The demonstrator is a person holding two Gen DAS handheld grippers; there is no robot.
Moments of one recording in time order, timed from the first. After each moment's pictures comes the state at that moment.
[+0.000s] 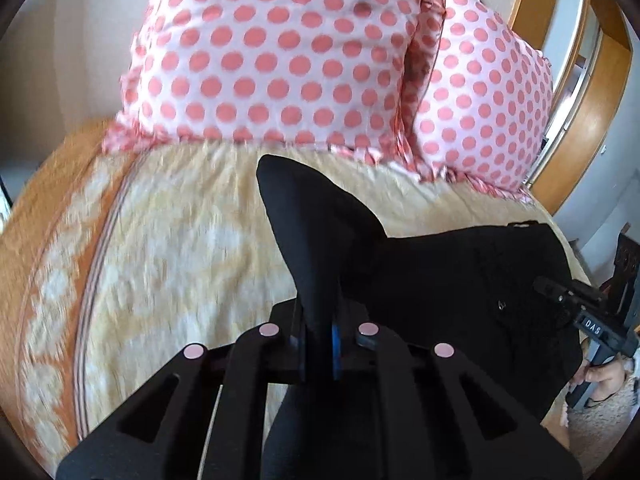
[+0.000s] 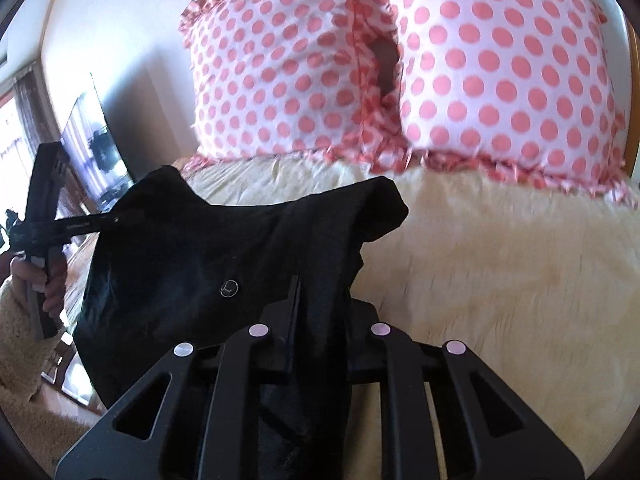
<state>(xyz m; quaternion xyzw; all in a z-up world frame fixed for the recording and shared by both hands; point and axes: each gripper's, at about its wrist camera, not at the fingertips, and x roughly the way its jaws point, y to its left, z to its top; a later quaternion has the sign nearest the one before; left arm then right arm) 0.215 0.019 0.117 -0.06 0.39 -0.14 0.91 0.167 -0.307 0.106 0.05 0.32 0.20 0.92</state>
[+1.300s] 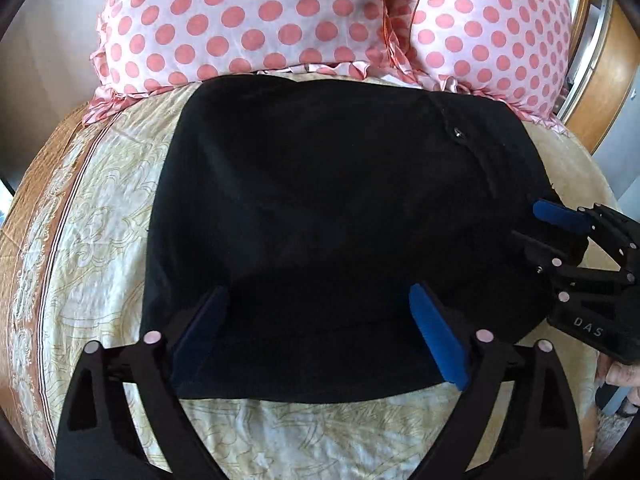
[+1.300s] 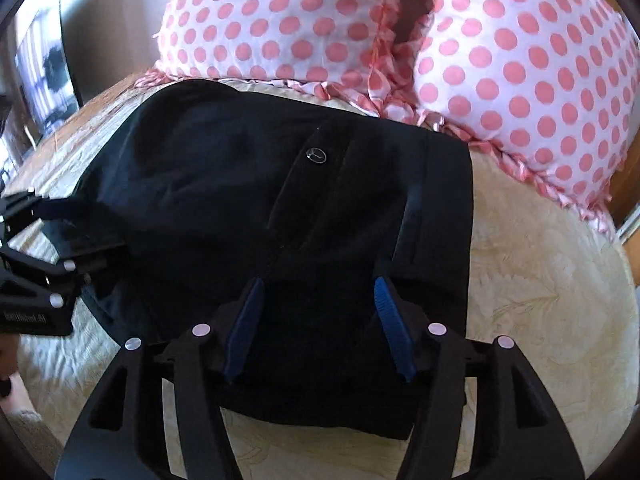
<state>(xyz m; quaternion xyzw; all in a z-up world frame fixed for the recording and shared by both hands) 0.209 -0.051 0.063 0.02 0.48 -0.09 0.87 0.206 -0.227 0.060 -0.08 0.42 0.10 0.90</state>
